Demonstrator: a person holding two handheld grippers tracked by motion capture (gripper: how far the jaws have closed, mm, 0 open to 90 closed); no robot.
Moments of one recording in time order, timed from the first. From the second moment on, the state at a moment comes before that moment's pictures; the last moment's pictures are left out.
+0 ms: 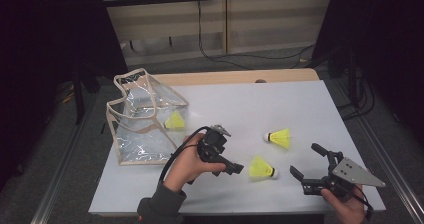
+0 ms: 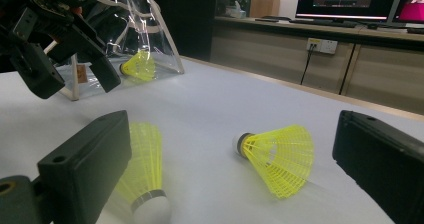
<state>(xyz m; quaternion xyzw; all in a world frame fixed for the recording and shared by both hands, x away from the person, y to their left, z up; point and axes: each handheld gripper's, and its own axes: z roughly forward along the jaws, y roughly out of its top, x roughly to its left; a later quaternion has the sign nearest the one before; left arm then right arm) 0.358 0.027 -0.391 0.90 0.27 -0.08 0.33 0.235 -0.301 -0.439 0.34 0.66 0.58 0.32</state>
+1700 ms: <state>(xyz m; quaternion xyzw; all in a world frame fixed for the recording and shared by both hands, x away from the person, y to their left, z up) 0.345 -0.009 -0.413 0.90 0.22 -0.09 0.37 0.239 -0.301 -0.439 0.34 0.66 0.58 0.32</state>
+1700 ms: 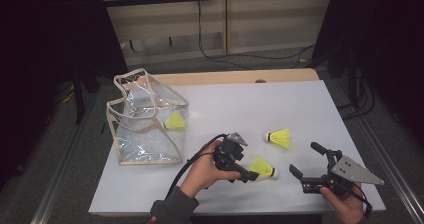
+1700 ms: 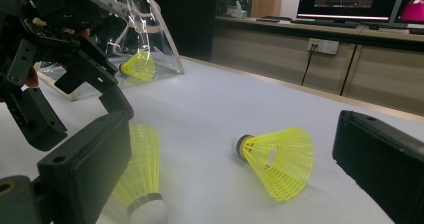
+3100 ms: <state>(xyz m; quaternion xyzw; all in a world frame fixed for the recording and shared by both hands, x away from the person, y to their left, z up) 0.339 -0.043 -0.439 0.90 0.20 -0.10 0.38 0.238 -0.303 -0.439 0.34 0.66 0.58 0.32</state>
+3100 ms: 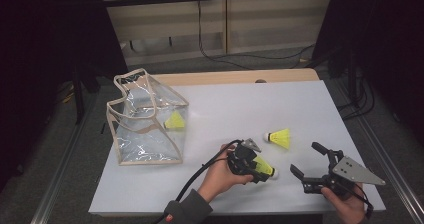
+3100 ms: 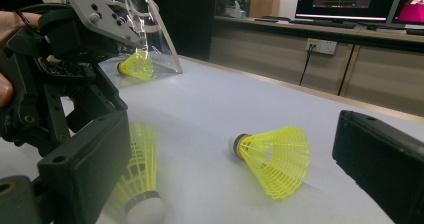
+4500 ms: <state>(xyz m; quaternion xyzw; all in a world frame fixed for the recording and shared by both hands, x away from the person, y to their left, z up) 0.343 -0.038 -0.427 0.88 0.22 -0.13 0.39 0.238 -0.303 -0.438 0.34 0.66 0.58 0.32</state>
